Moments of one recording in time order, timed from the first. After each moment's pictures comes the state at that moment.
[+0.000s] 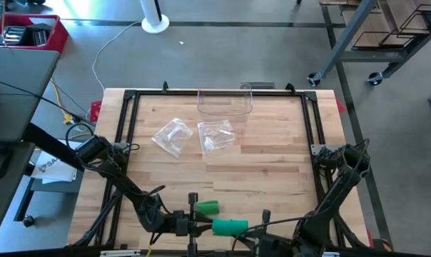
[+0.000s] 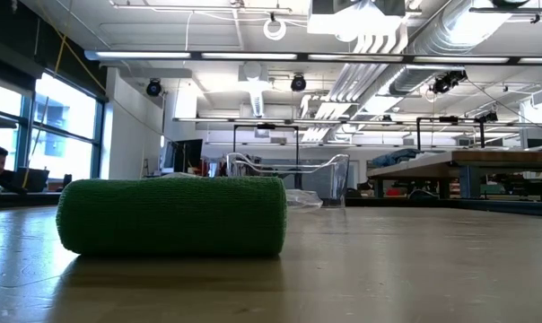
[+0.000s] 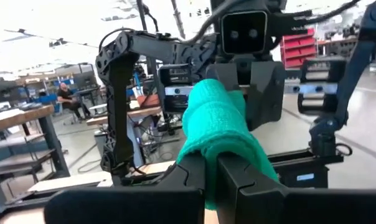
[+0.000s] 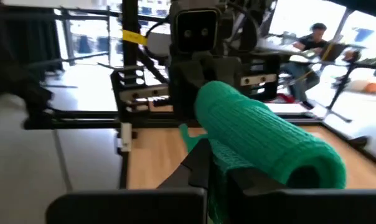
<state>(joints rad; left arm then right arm) -0.78 1.86 1.14 0.93 -0.77 0.31 0.94 1.91 1.56 0.04 1.13 0.18</state>
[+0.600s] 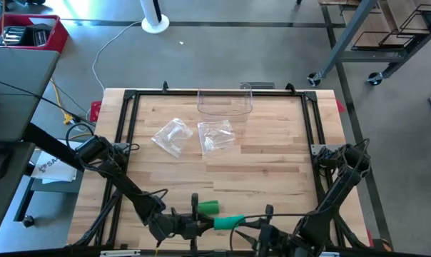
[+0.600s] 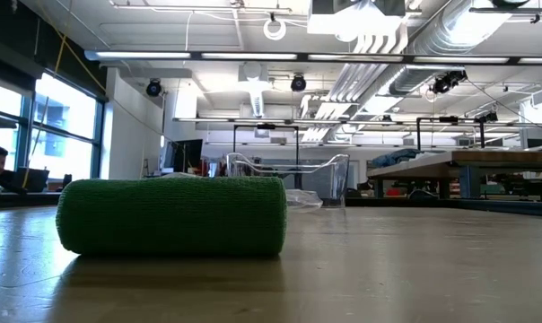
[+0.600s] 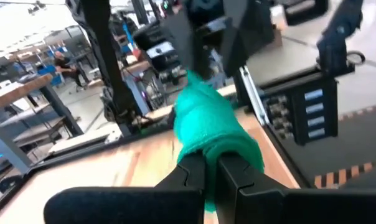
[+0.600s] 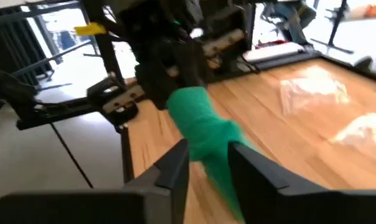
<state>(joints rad) -0.78 1.86 1.14 0.60 -0.81 0.24 0.94 1.91 1.56 -0.37 1.13 0.78</state>
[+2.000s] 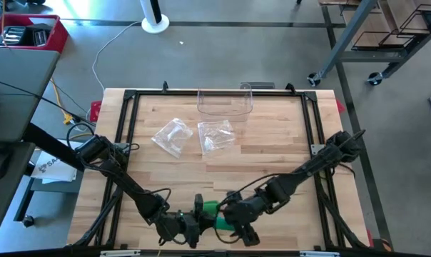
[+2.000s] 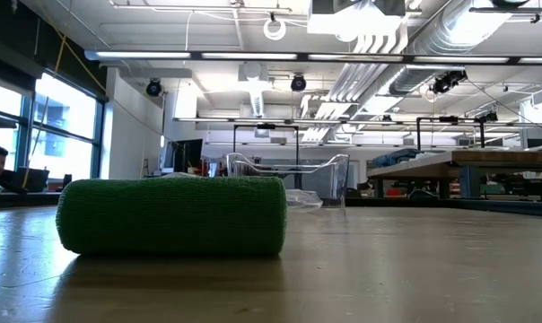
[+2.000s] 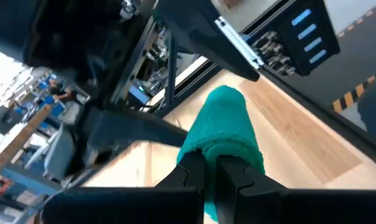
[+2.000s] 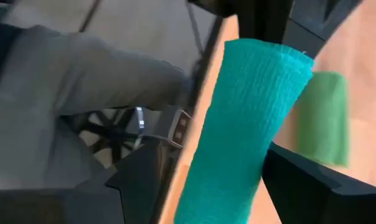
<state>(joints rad) -0.74 1.86 1.14 0.43 -0.75 0.49 0.56 1.86 1.56 -0.50 -0.11 0.34</state>
